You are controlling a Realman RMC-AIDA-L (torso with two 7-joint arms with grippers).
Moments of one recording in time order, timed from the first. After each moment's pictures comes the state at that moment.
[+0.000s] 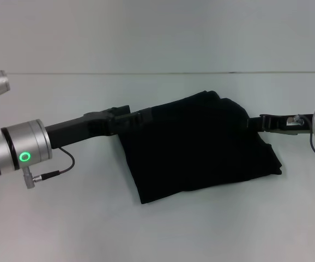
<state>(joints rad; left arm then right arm) -0.66 -2.12 0.41 0.48 2.02 1.42 -1.64 0.80 2.01 -0.74 -0.41 -2.27 -0.89 2.24</state>
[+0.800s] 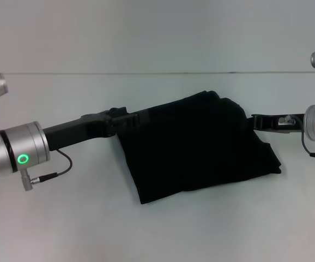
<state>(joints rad) -0.65 -2.12 0.41 0.48 2.02 1.41 -1.64 0.82 2.03 -0.74 -0.41 -2.26 -0.87 2.21</state>
